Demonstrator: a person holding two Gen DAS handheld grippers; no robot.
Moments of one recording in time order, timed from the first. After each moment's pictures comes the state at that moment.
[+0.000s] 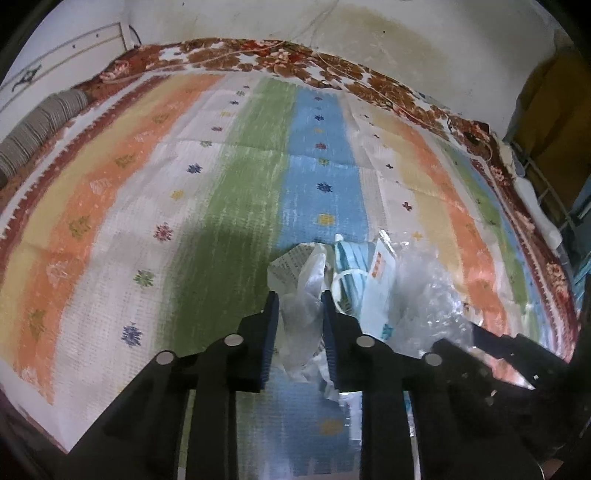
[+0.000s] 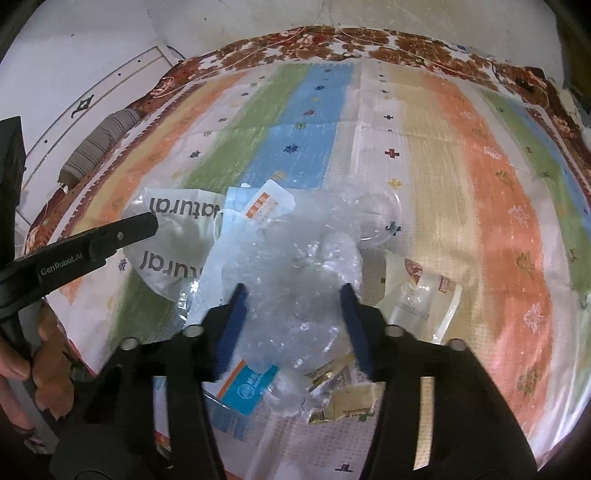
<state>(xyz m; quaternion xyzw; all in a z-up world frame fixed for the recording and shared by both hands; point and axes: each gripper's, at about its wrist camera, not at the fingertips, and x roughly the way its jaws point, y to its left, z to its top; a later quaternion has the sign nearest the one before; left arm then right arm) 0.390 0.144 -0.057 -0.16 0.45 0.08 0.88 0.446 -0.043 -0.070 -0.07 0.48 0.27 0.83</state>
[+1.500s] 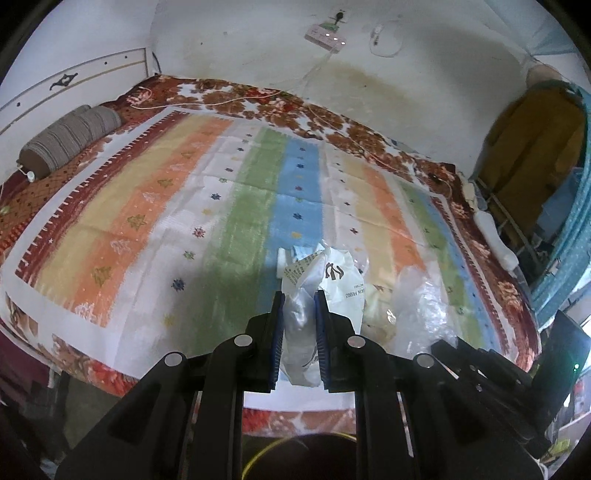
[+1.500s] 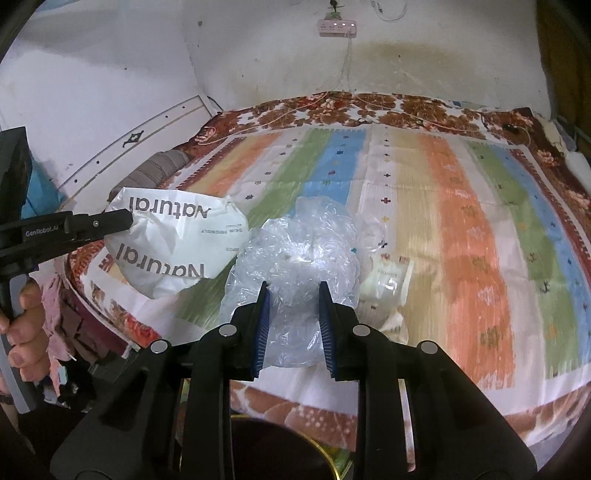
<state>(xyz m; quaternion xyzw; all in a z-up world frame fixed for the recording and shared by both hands) 0.245 0.119 0.053 -0.21 0.37 0.06 0.90 0.310 -0.113 0.026 -0.03 0.38 0.32 0.87</state>
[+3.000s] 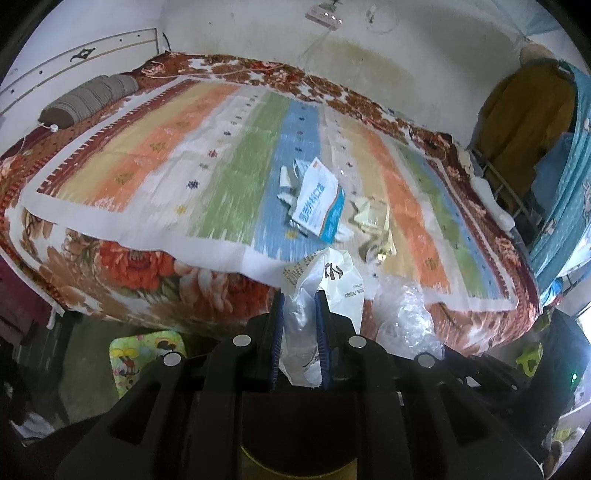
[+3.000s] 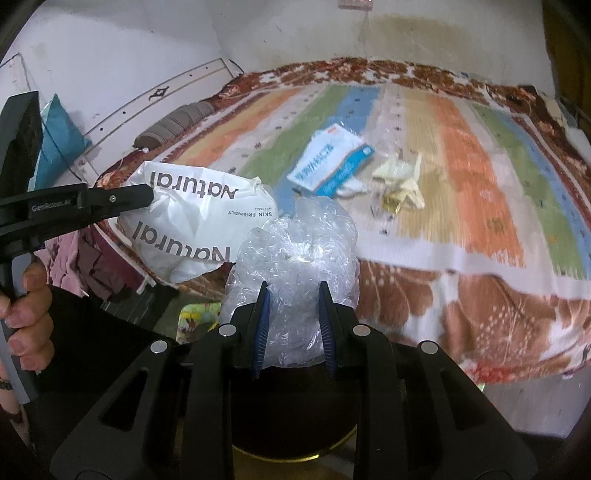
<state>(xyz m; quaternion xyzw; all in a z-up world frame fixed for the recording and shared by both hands) 0.121 0.055 -0.001 -0.21 0.41 0.07 0.89 0.170 -0.163 -0.032 -0.05 0.44 0.33 0.84</state>
